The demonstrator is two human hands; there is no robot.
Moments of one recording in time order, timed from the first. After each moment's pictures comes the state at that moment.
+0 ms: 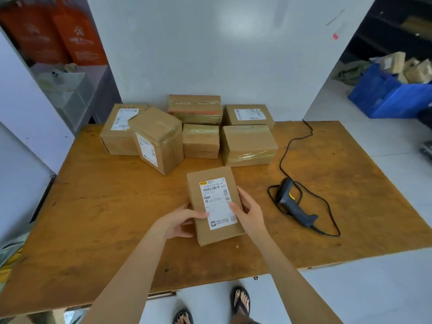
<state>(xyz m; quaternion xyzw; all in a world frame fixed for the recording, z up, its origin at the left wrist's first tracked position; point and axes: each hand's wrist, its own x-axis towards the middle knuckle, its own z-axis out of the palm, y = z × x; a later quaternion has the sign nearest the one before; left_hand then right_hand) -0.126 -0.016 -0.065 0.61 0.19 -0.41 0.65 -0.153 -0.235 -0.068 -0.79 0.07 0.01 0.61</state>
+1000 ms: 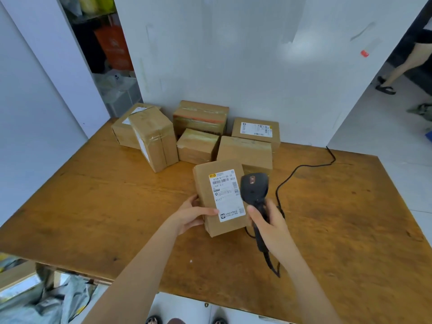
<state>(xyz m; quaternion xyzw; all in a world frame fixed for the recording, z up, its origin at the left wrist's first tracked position) -0.101 -0.173 -0.069 0.60 0.25 -0.20 0.74 -0.122 -0.405 -0.005 -0.77 -0.08 0.12 0.63</state>
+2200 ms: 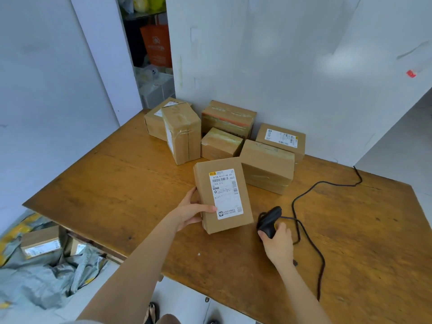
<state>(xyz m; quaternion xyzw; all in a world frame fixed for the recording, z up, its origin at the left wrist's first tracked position) -0.131 -0.147 -0.071 0.57 0.29 -0.12 0.76 -0.096 -0.411 -0.091 -0.94 0.05 0.11 0.31</state>
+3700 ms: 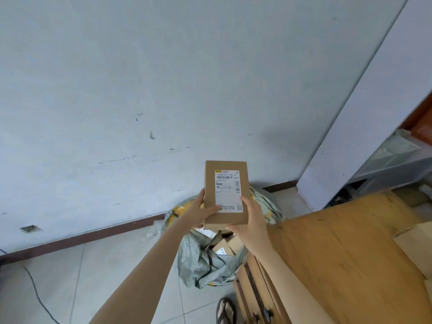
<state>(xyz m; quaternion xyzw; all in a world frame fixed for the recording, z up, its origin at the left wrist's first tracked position) -0.461 0.332 -0.013 0.52 0.53 0.19 0.64 -0.294 0.258 -0.052 -0.67 -0.58 0.25 0.39</state>
